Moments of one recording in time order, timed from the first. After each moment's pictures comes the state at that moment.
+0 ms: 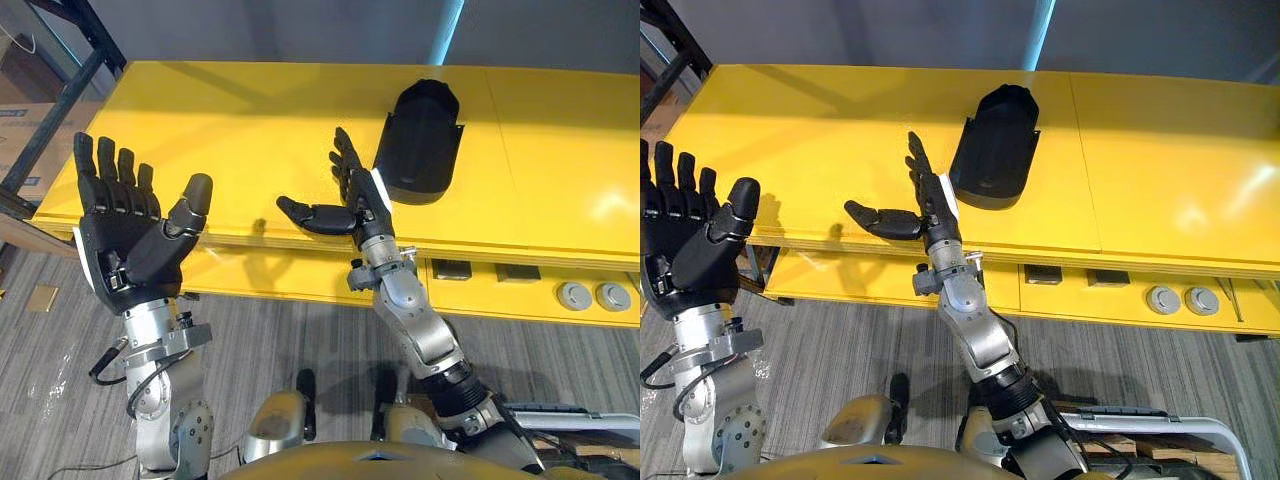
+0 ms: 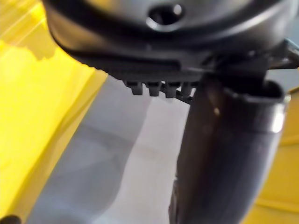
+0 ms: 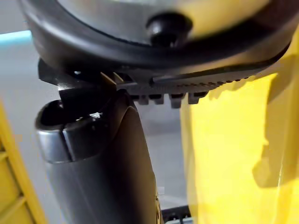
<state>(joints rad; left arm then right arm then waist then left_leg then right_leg) 0.30 -0.03 0.10 -0.53 -0.48 -0.31 0.09 -0.26 -0.02 0.39 -0.03 0.09 0.01 -0.23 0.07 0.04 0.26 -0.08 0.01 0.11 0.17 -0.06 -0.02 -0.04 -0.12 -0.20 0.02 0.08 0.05</state>
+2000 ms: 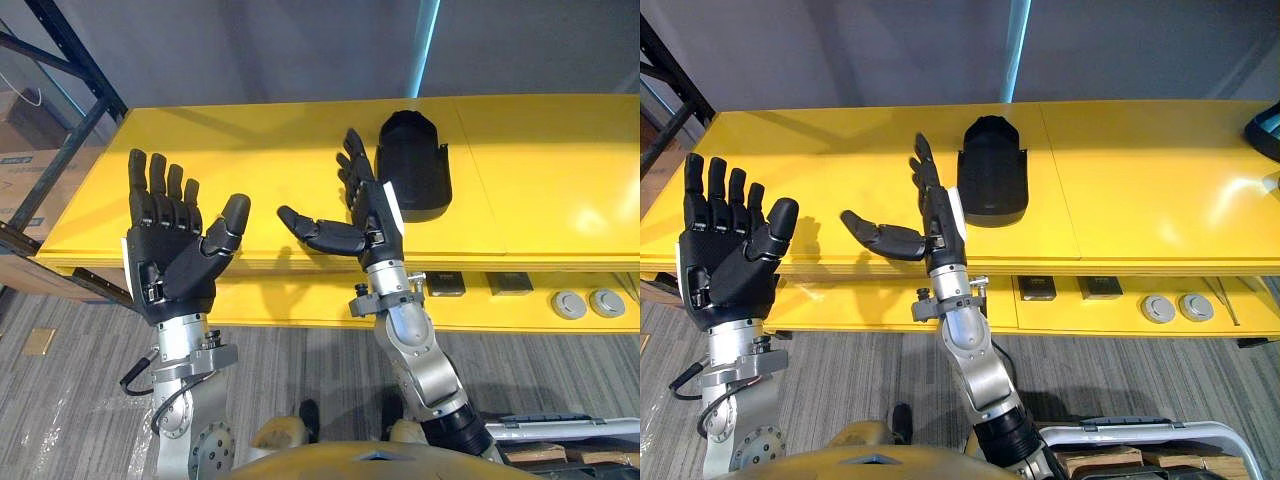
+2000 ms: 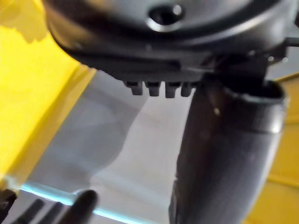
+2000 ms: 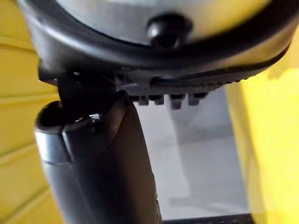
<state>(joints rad) 0.40 -0.05 -0.03 -0.56 -0.48 -0.31 0.02 -0.04 0.00 0.42 -0.28 0.05 -0.17 -0.11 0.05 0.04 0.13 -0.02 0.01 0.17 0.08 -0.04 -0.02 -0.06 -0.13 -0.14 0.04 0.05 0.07</state>
